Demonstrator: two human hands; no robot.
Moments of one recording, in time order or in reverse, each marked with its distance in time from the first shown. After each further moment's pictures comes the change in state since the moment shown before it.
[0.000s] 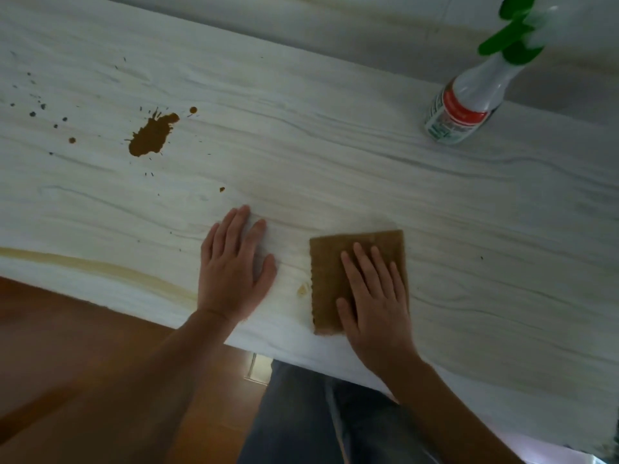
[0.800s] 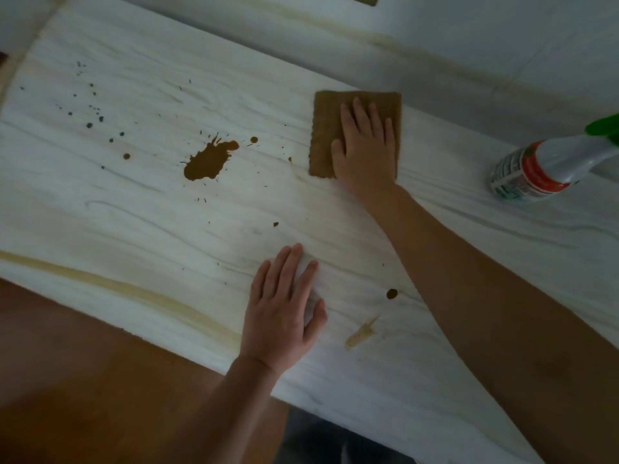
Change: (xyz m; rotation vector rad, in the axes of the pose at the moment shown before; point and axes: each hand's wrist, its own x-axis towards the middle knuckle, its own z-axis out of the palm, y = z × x) left_hand -0.002 -0.007 0.008 -0.015 0.000 0.035; right_hand 0.317 -0.083 -0.047 -0.078 0.123 -0.003
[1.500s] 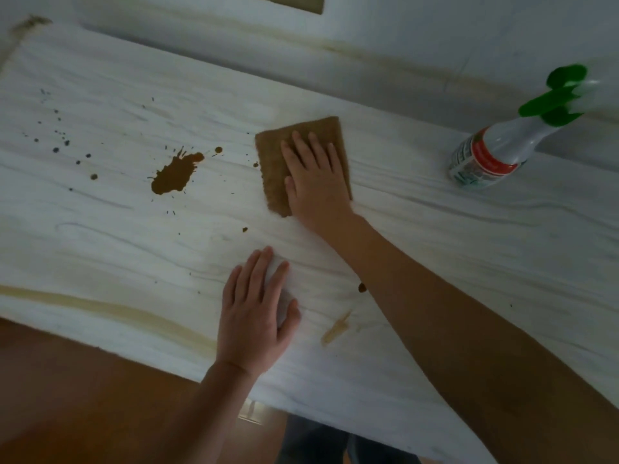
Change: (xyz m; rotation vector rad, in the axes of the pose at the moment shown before) left_hand 0.000 0.002 -0.003 0.021 0.001 0.006; right_hand -0.051 -0.004 0.012 -0.012 0.008 -0.180
